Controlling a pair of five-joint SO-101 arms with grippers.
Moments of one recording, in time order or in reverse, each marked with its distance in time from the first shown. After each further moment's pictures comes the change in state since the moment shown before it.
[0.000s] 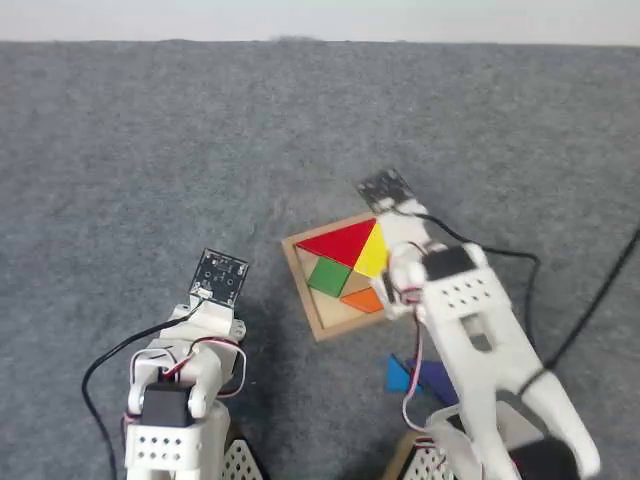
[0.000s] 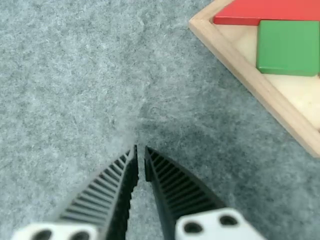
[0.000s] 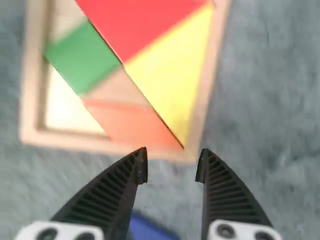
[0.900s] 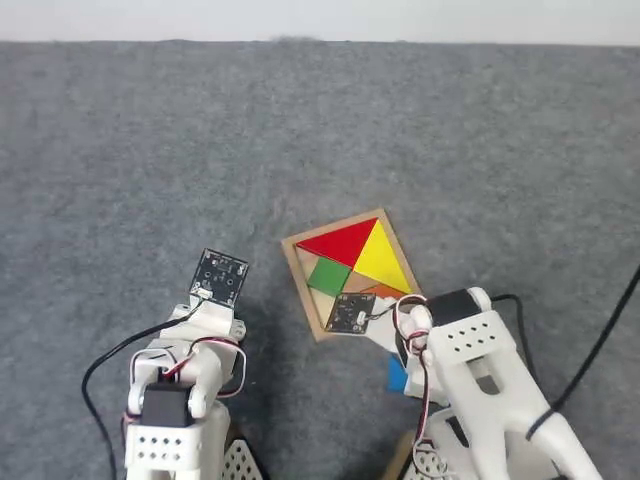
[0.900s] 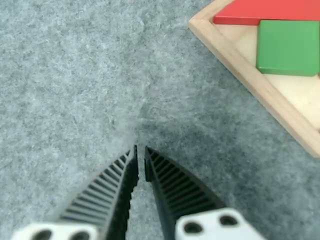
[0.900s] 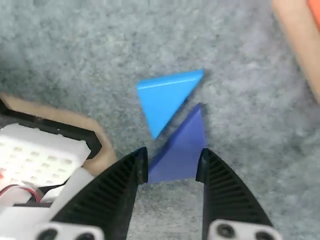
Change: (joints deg) left arm 0.0 0.0 0.0 0.0 0.0; right arm -2.2 -10.5 14.9 18.9 42.4
